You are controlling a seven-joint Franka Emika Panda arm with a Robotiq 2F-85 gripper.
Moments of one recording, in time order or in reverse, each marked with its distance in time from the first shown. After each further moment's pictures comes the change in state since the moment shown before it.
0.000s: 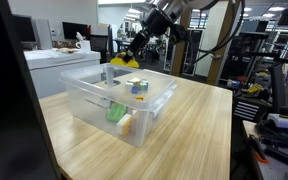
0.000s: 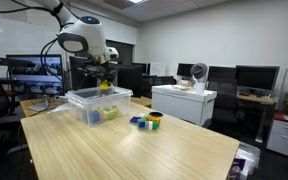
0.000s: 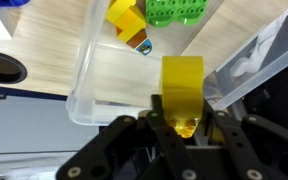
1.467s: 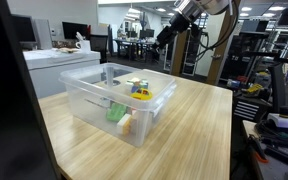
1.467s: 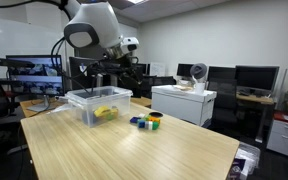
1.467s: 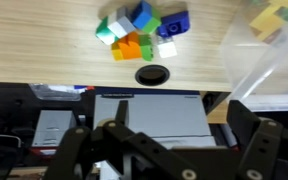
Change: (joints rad) arm 0.653 0.006 -0.961 -0.006 -0.186 0.144 0.146
